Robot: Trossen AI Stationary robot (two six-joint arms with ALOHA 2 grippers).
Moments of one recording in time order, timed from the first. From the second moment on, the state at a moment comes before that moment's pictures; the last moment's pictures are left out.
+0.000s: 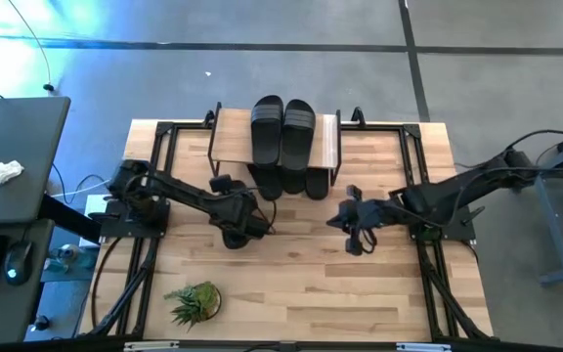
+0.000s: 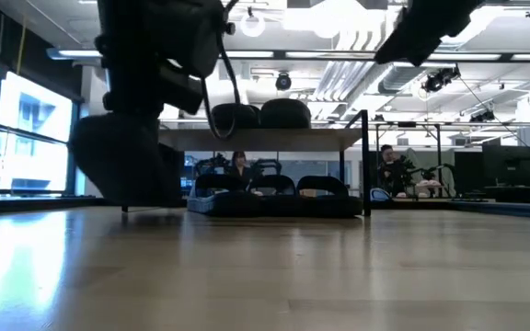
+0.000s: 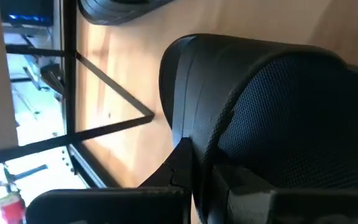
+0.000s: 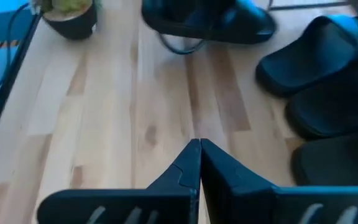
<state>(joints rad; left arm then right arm) -0.08 1.83 1.22 -1.27 -0.64 -0.61 0.31 1.16 0.84 -0.38 0.27 0.28</state>
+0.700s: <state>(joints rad) 0.10 1.91 1.22 -1.14 -0.72 -0.50 0.34 1.10 0.70 -0.37 0.32 0.33</state>
